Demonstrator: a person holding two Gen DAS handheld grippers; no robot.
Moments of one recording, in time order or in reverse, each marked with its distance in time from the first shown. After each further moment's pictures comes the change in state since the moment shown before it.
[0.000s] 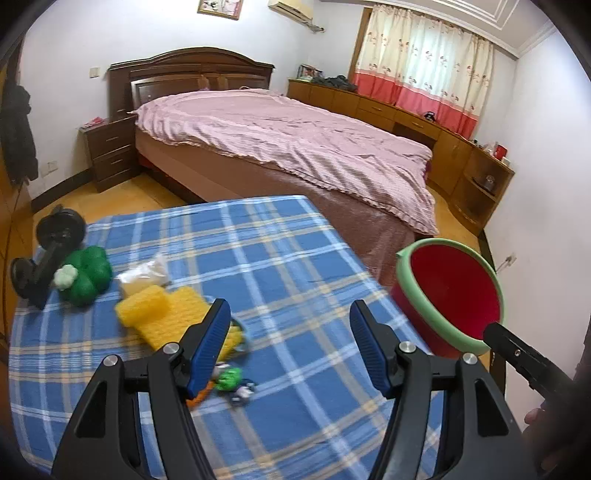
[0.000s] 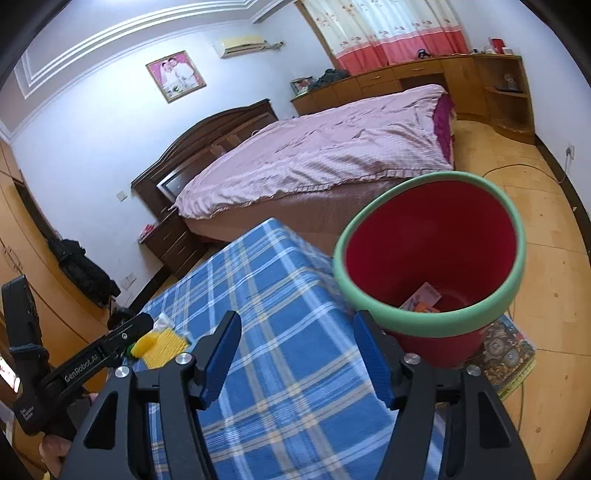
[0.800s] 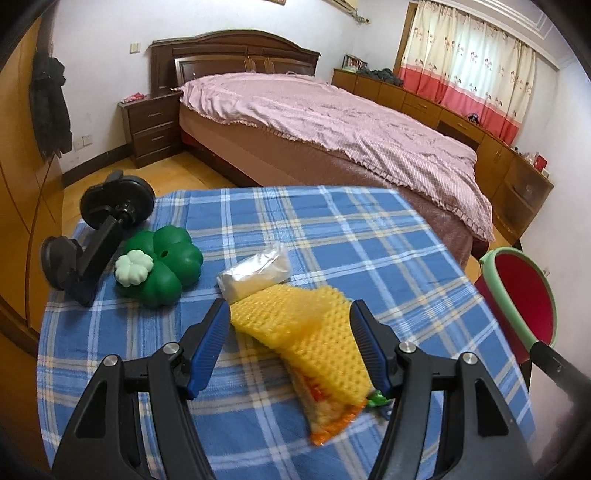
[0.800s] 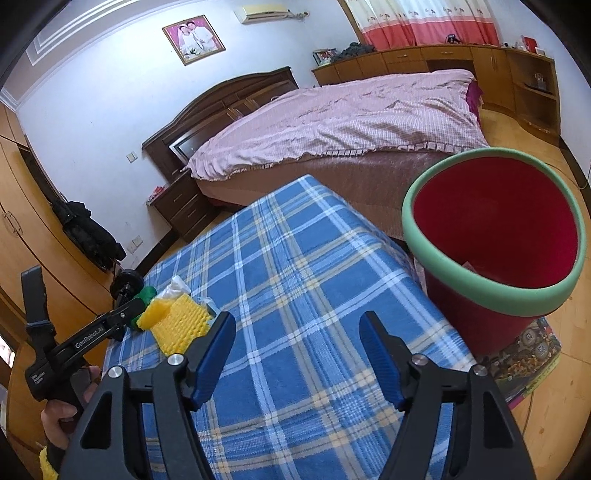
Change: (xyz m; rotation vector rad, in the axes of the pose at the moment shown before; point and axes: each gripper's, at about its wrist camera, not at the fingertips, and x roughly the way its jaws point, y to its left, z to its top) left arm 0.030 0.120 0.000 -0.076 0.062 0.114; right arm 0.054 0.055 -0.022 -0.067 0.127 0.022
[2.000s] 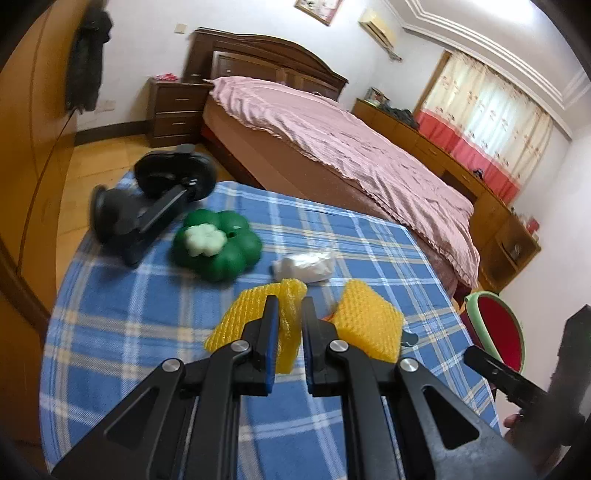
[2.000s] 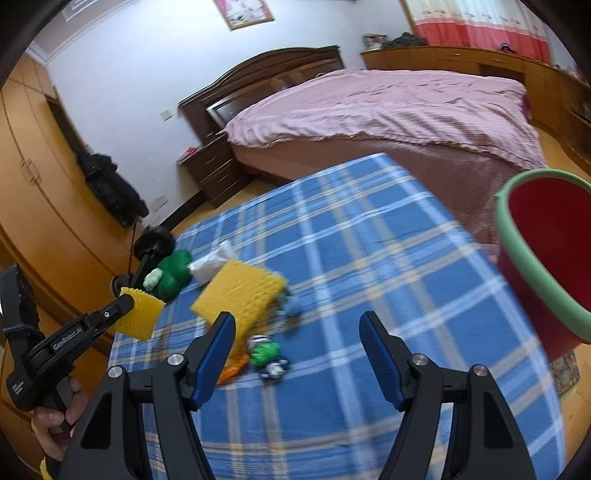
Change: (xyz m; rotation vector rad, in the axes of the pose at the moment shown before) left arm -0.047 0.078 -0.027 -0.235 -0.082 -0.077; right arm 0.047 0.083 -0.008 -0.160 0.100 0.093
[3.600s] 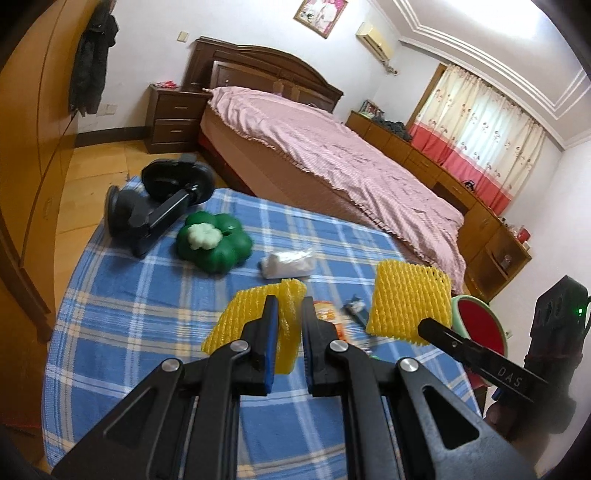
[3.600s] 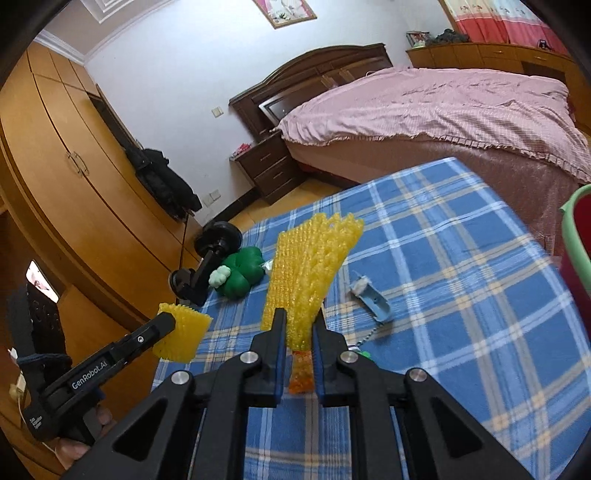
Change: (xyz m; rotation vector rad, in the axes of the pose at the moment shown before) left arm -0.036 -0.020 -0.012 0.003 -0.046 -0.048; right arm -0.002 0.038 0.003 -0.033 -0.012 0.203
